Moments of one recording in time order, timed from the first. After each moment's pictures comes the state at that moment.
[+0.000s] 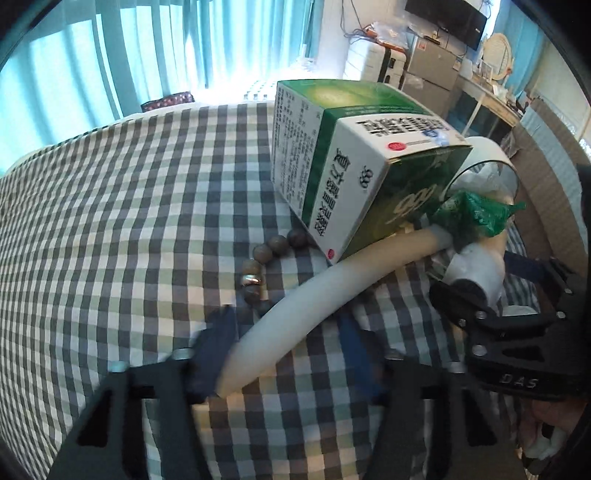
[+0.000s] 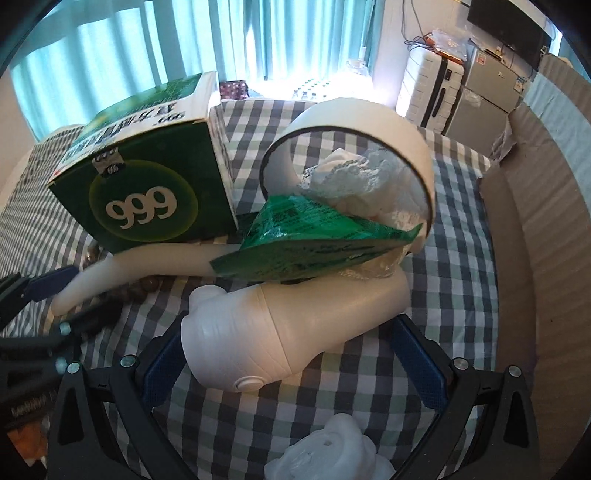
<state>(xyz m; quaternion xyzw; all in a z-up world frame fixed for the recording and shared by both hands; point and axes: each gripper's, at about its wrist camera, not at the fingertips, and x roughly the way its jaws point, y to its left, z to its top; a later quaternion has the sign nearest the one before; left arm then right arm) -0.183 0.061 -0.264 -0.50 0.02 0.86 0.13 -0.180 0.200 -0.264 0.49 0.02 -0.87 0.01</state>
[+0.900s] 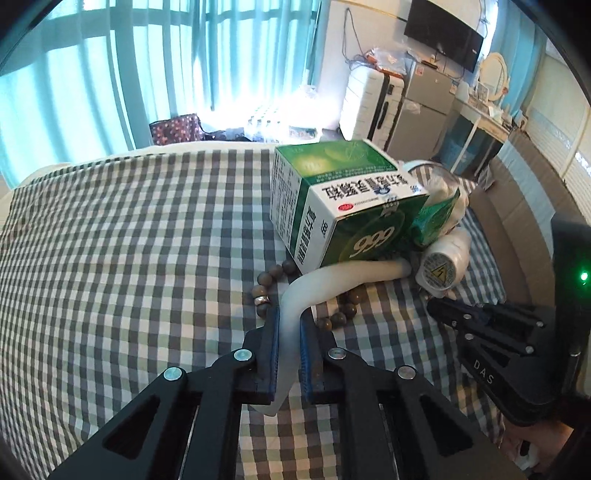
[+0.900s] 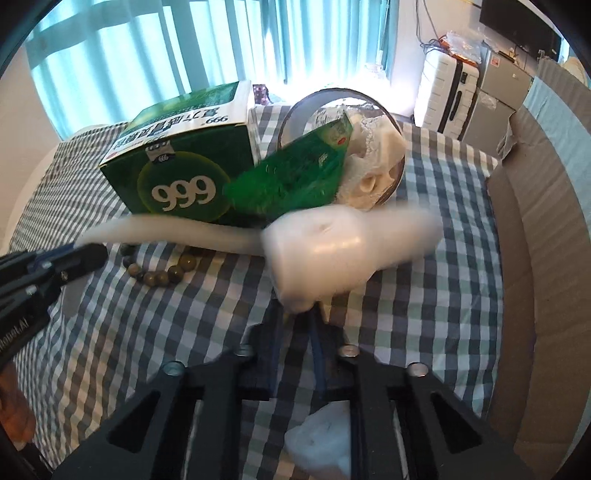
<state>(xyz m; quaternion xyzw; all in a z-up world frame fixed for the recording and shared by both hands) -0.163 0.034 -0.212 -0.46 0.01 0.88 0.12 -0.164 0.202 -0.252 0.49 0.00 -0.87 0.05</state>
